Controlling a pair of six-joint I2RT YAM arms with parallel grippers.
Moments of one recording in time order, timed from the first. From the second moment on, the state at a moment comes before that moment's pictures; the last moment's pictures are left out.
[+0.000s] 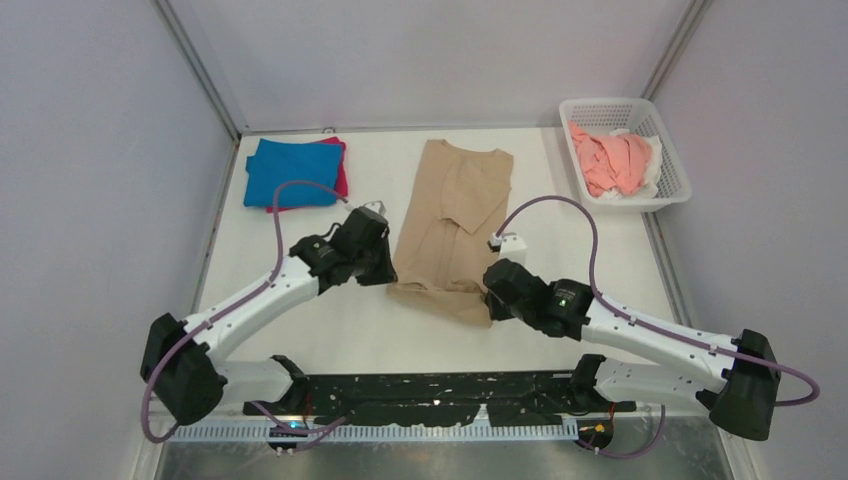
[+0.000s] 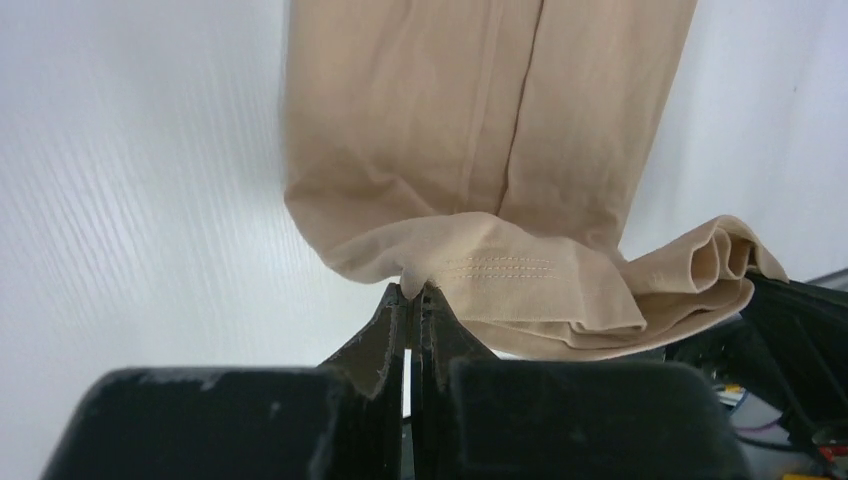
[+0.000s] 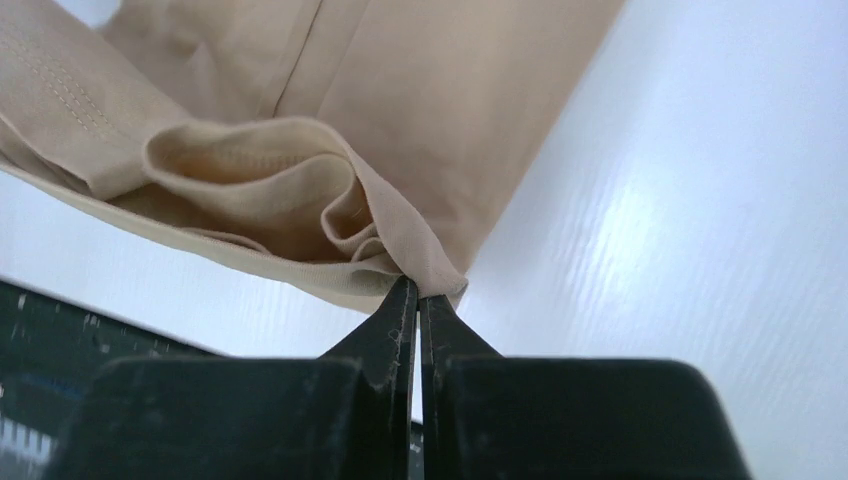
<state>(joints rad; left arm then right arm) -0.73 1.19 0.93 -0.66 -0.05 -0.75 1.04 1.00 0.72 -0.63 0.36 0.70</state>
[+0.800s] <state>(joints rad) -0.53 1.89 1.56 -0.67 0.07 -0.57 0.50 1.42 0.88 -0.25 0.24 0.45</state>
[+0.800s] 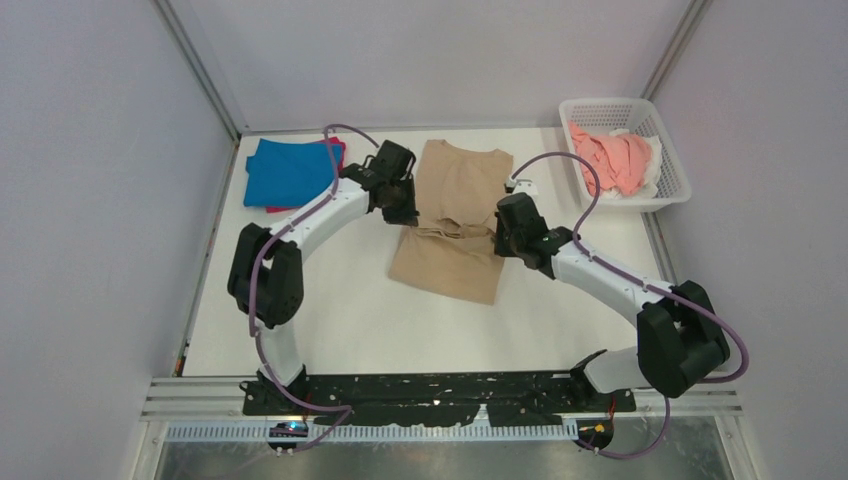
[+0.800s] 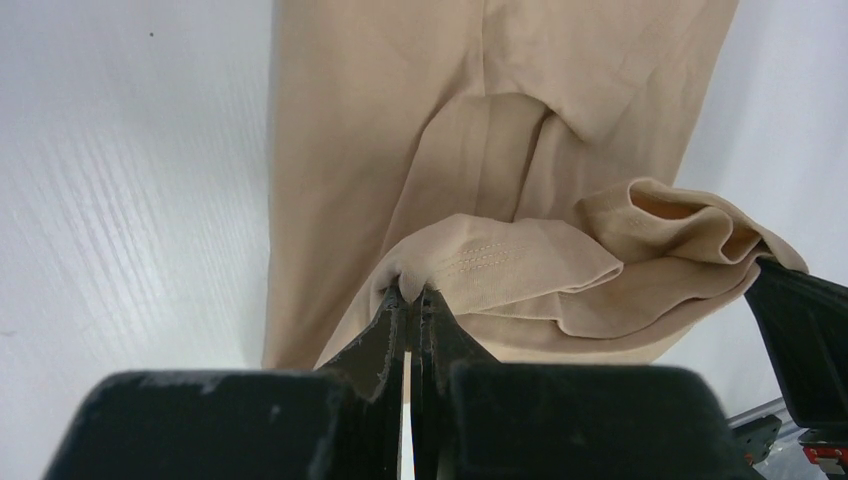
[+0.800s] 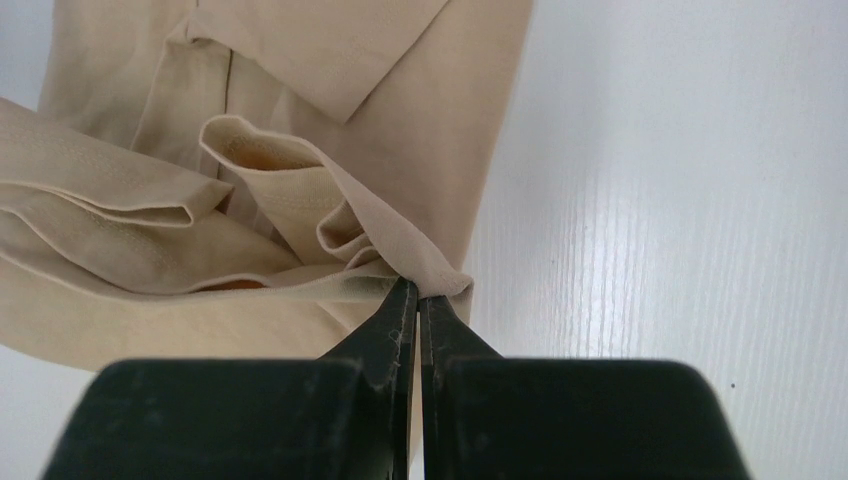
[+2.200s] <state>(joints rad) -0.46 1.79 1.18 -0.62 0.16 -0.55 0.42 1.23 0.52 -0.15 -0.06 0.66</state>
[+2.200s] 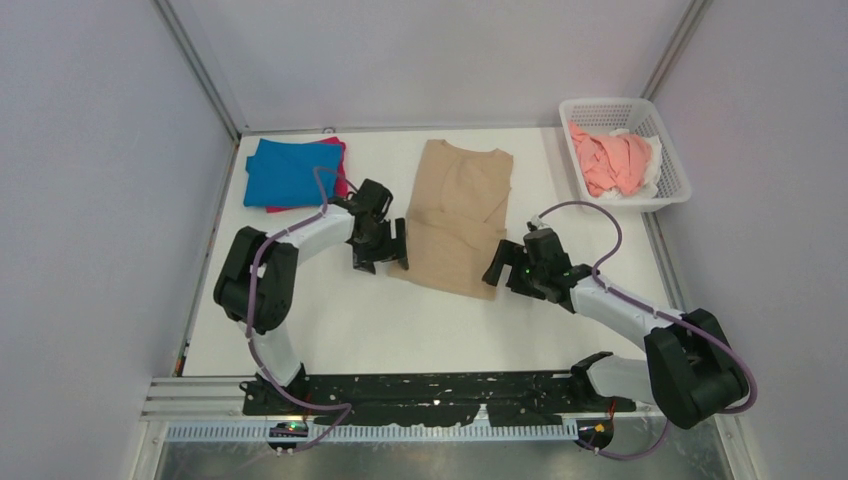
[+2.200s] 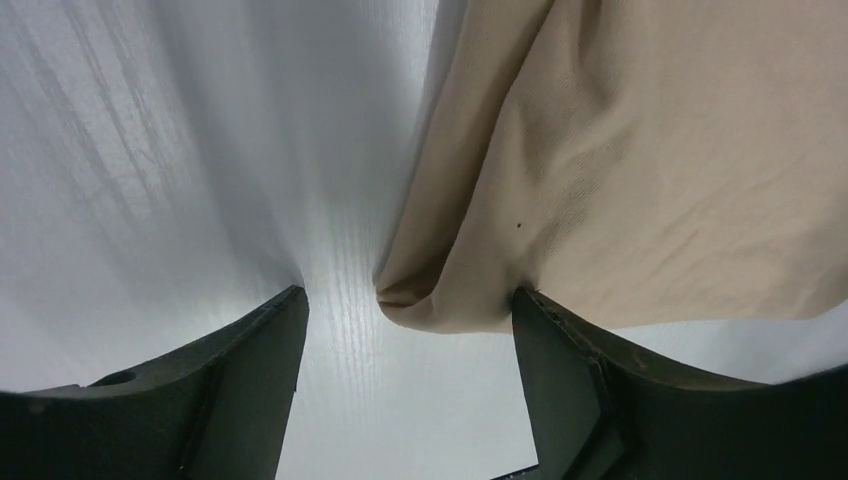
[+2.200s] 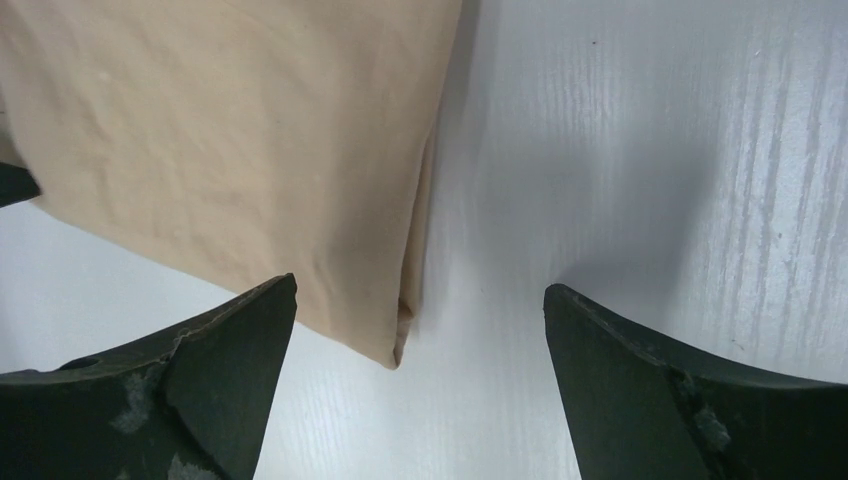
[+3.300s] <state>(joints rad) -0.44 1.79 1.04 -0.40 0.31 -0.61 0.44 1.32 0.49 -0.04 -0.19 0.80</state>
